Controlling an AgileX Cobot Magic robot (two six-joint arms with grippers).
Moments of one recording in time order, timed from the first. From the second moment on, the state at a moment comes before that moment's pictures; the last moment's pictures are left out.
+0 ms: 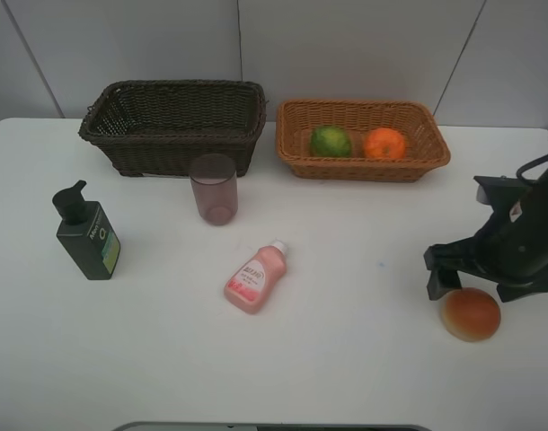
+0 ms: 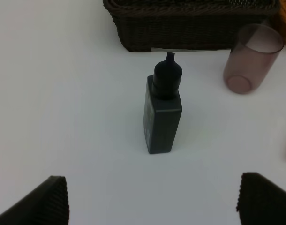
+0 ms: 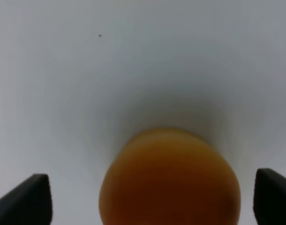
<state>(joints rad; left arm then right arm) -0.06 -0.01 -0.50 -0.05 1.06 0.01 0.21 1.54 -0.57 -0.09 0.62 0.28</state>
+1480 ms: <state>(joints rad) -0.06 -0.01 -0.50 -0.05 1.06 0.01 0.21 1.60 -0.50 -0.06 0.50 0.28</state>
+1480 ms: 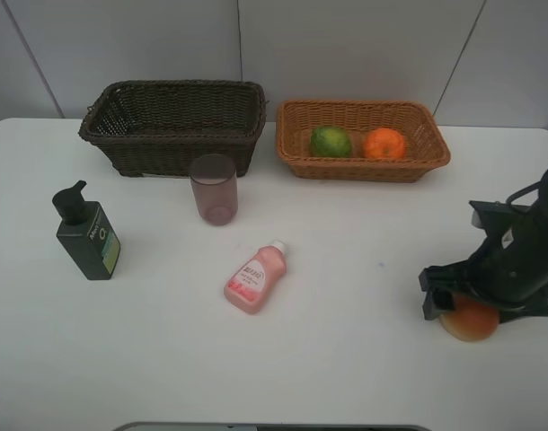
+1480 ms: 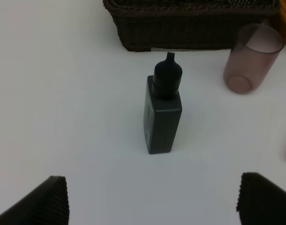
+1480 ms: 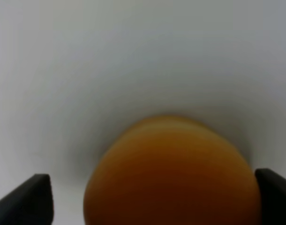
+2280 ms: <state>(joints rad) -0.06 -0.01 -0.50 -0.05 1.06 0.01 0.21 1.60 -0.50 -0.06 0.50 0.28</state>
